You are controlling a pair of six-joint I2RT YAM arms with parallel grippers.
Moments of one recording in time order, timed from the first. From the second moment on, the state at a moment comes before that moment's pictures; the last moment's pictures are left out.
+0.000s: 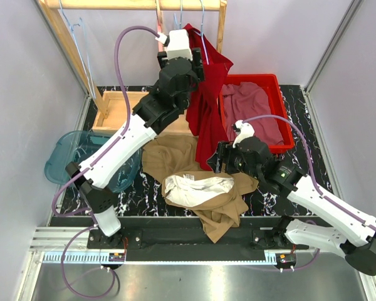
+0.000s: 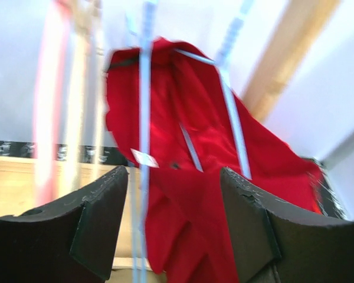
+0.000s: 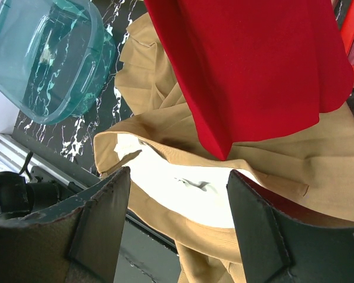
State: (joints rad) left arm -0.81 1.73 2.03 -0.31 -0.76 -0.19; right arm 0.84 0.99 0.95 -0.47 0.13 0.62
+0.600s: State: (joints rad) left arm -0.76 1.60 1.97 -0.34 -0.79 -0.10; right arm 0.84 1.04 0.95 -0.45 0.11 0.63
